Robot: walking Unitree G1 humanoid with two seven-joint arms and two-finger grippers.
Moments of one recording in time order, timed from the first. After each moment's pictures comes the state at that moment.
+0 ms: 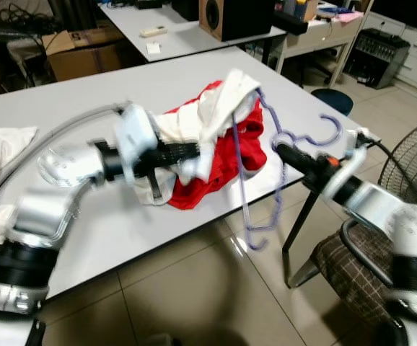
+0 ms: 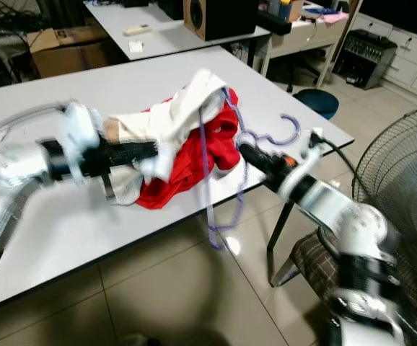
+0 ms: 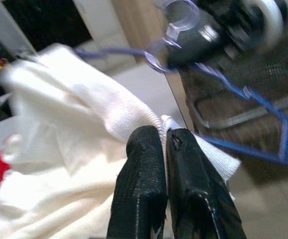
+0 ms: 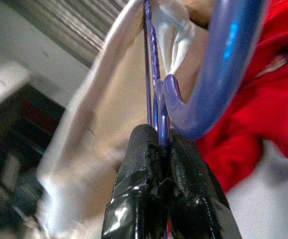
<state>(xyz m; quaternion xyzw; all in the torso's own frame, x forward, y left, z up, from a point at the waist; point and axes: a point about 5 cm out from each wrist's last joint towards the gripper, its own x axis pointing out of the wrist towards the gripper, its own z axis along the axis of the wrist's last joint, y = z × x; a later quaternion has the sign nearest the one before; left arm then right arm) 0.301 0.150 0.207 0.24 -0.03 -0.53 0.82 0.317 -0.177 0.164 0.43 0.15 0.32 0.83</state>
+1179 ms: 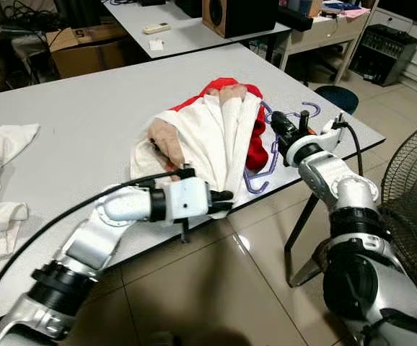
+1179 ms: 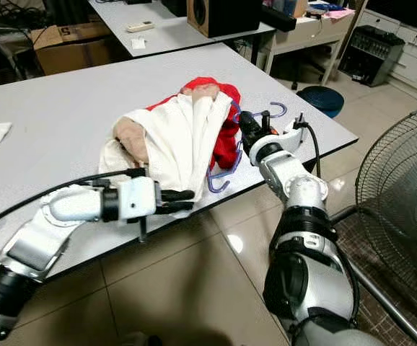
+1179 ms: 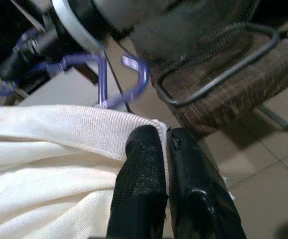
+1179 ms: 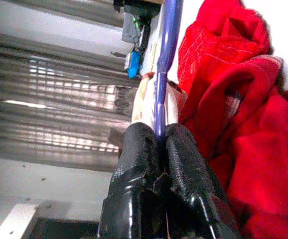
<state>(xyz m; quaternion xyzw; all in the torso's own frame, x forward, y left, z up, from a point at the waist) 0.279 0.096 0.159 0.30 -0.05 -0.59 0.74 0.384 -0.151 0.159 0.62 0.10 0.09 0.77</state>
